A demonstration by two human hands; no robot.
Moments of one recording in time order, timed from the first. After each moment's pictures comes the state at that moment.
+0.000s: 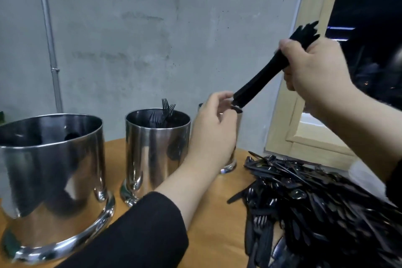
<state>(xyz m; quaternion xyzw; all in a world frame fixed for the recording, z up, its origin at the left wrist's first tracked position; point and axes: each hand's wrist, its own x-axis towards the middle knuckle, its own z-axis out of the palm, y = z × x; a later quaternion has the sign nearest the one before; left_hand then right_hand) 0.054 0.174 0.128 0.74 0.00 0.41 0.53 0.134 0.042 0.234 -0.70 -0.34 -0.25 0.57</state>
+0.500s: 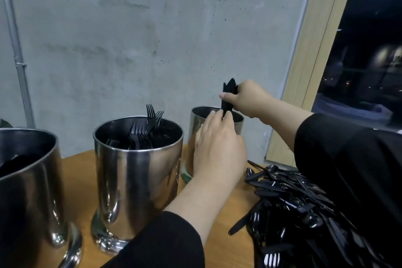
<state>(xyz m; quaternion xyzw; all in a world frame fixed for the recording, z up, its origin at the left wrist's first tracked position) 0.142 0.188 0.104 0.89 0.08 0.35 0.28 0.263 0.138 0.197 -0.91 -0.26 -0.10 0.31</state>
